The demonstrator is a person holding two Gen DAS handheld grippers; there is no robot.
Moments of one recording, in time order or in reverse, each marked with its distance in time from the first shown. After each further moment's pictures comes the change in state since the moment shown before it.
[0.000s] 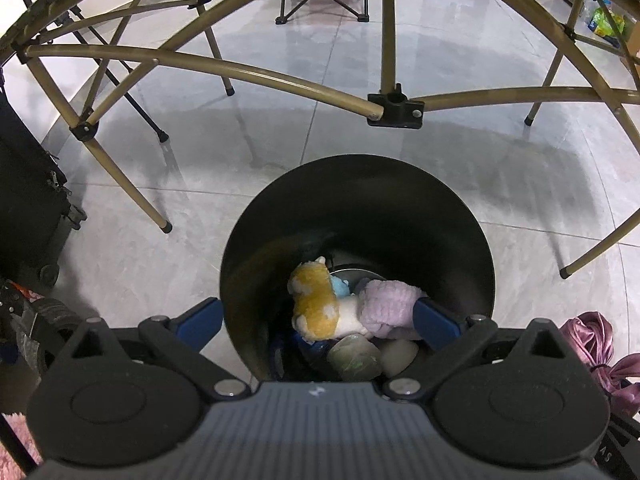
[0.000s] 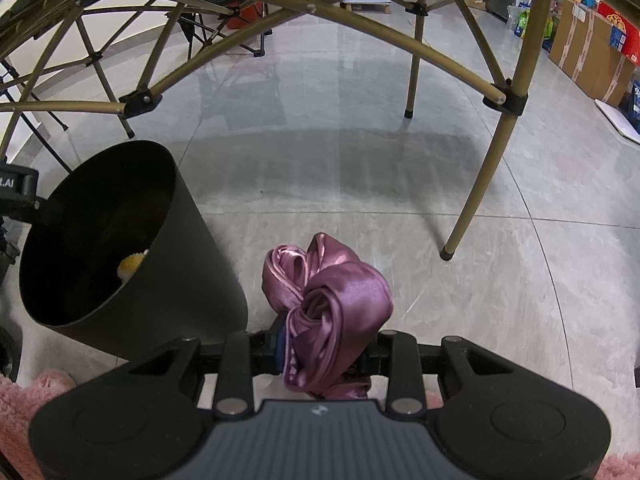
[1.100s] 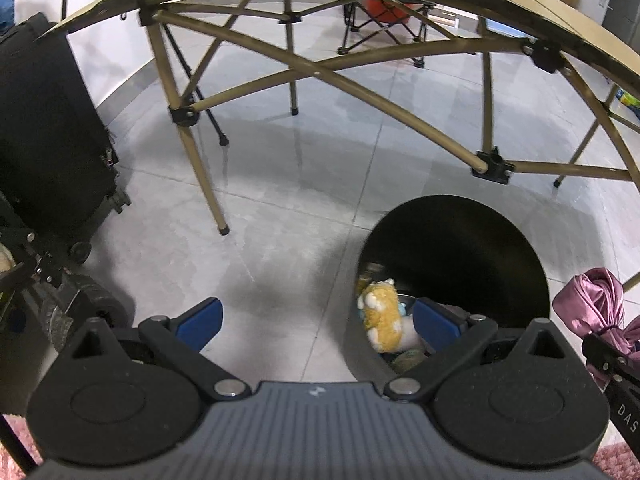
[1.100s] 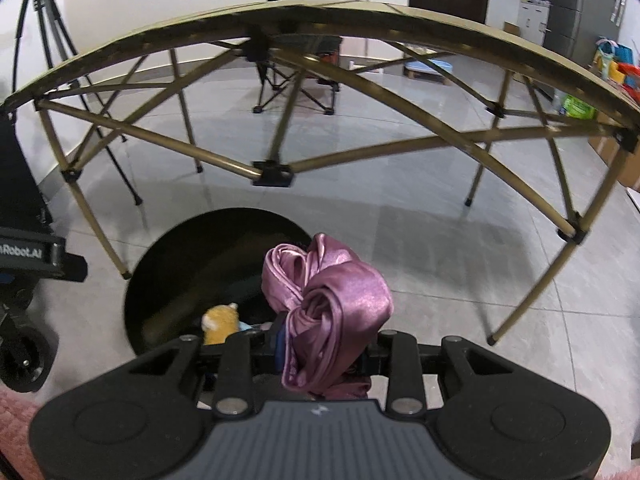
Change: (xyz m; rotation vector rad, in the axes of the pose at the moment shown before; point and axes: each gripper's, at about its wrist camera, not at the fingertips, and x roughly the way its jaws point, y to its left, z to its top) left arm -0.038 0.111 -0.020 -0.165 -0.092 0.007; right arm -0.052 0.112 0.036 -0.168 -0.158 0.065
